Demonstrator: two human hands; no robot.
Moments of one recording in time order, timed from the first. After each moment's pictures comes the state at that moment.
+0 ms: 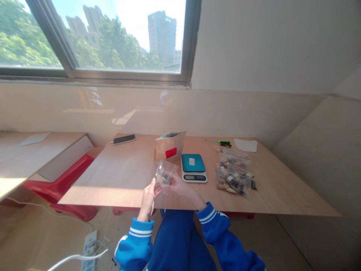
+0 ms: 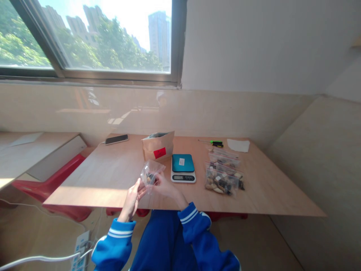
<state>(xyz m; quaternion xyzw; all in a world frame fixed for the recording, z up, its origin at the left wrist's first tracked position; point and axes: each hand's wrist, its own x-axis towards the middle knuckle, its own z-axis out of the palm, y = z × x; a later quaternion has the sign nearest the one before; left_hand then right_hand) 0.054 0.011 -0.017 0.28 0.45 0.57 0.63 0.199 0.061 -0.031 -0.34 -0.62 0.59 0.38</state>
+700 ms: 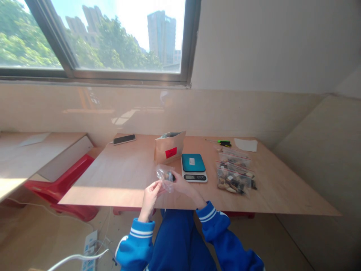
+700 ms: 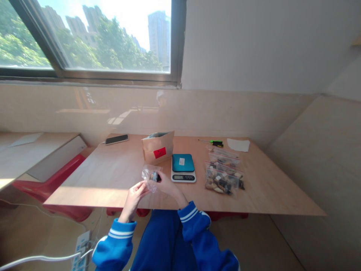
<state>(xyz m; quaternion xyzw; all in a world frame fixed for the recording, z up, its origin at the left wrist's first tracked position) 0.055 0.011 -0.019 0.31 0.45 0.56 0.62 0.198 0.068 -0.027 -0.38 -0.64 0.54 0.39</state>
